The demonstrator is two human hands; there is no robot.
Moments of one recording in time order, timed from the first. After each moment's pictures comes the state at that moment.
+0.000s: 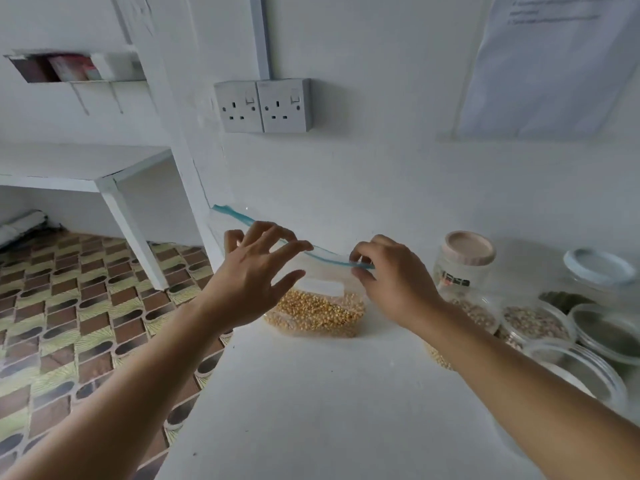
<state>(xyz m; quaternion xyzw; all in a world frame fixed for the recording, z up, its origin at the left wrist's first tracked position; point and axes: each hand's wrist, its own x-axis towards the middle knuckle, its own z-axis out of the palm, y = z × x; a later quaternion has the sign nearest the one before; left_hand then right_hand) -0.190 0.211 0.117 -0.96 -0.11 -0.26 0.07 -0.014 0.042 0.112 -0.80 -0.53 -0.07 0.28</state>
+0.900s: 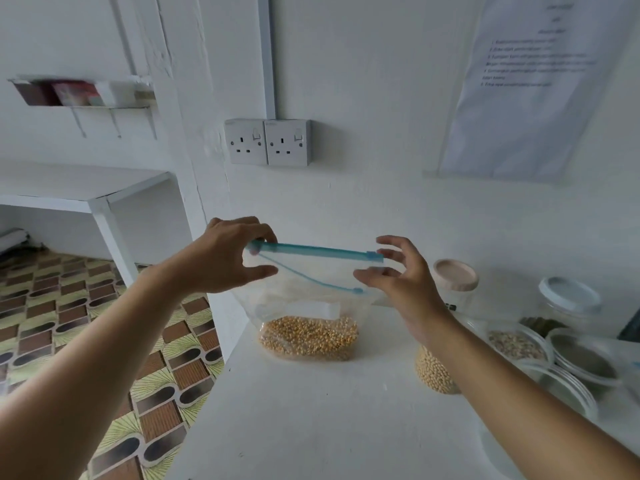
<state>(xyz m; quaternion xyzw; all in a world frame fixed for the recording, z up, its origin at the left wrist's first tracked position) -0.207 0.252 0.189 -0.97 -0.11 -0.21 -0.03 -0.017 0.029 0.138 -0.64 -0.32 0.18 0.67</state>
